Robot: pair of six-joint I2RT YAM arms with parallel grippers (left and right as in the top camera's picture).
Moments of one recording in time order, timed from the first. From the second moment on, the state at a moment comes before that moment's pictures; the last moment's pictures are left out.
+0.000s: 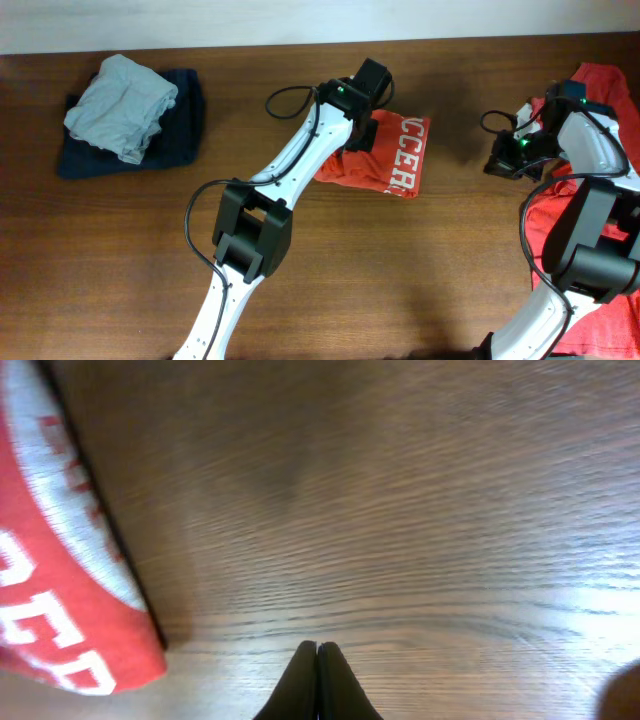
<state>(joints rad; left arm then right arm) -0.61 2.50 2.35 -1.12 -0.10 -0.28 -0.34 2.04 1.55 -1.04 -0.38 0.03</state>
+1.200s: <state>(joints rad) -0.58 2.50 2.54 -1.33 -0.36 -0.22 -0.22 2.04 1.55 -1.02 -0.81 -0.27</state>
